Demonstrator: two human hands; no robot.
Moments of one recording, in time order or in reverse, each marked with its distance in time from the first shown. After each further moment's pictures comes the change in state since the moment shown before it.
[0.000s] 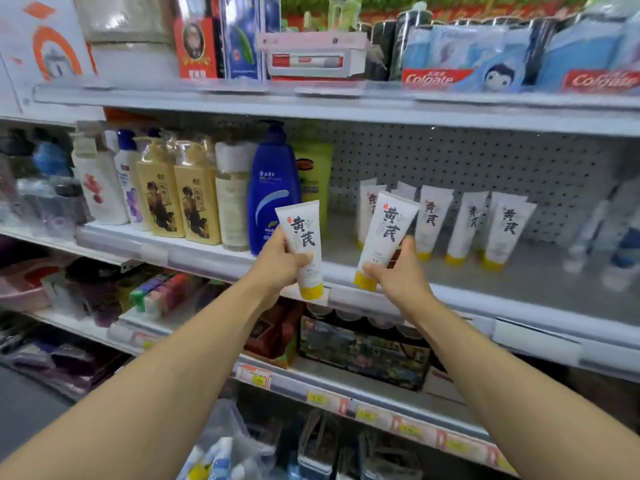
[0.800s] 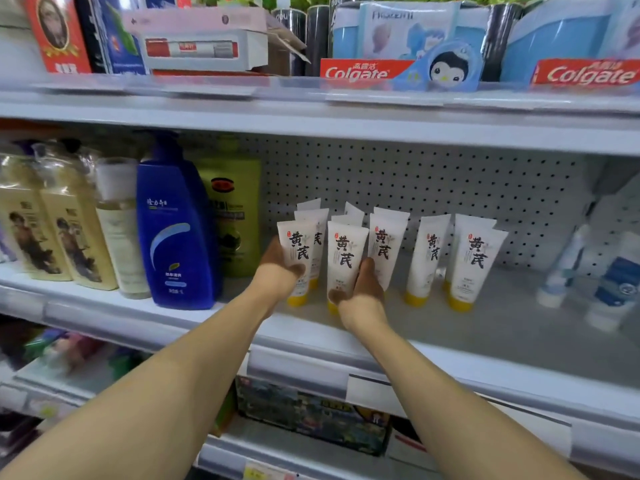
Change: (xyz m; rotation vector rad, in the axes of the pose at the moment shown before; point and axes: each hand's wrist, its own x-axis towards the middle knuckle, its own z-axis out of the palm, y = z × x) left_hand 0.129 -0.015 0.117 0.207 0.052 0.005; right_hand 0.115 0.056 -0.025 -0.283 0.084 0.070
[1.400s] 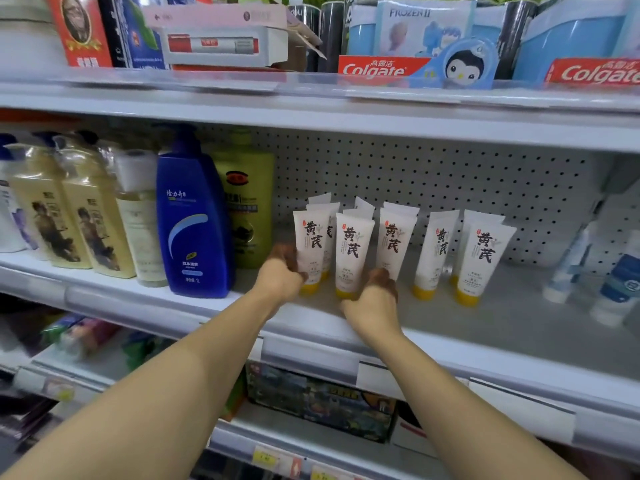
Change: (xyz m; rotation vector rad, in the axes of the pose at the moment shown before) left_hand -0.003 -0.019 -0.013 0.126 0.000 -0.083; right_hand -0.018 0.007 0.002 -0.242 0.007 0.046
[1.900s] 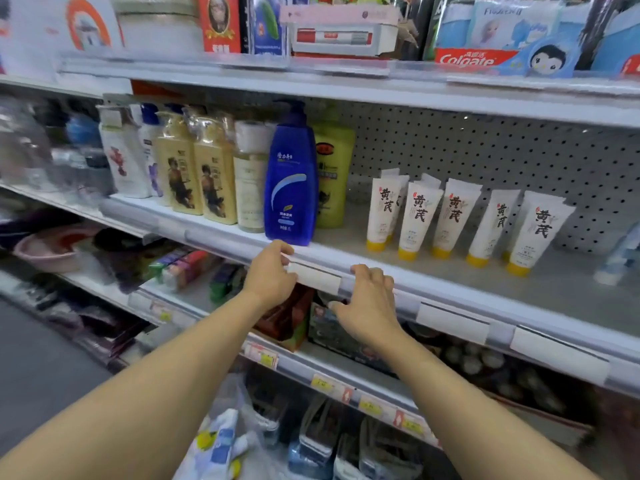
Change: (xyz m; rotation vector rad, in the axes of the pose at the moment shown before) left_hand -0.111 -0.072 -0.116 0.337 0.167 0.074; right_hand -0.138 -0.052 0.036 -0.223 -0.204 -0.310
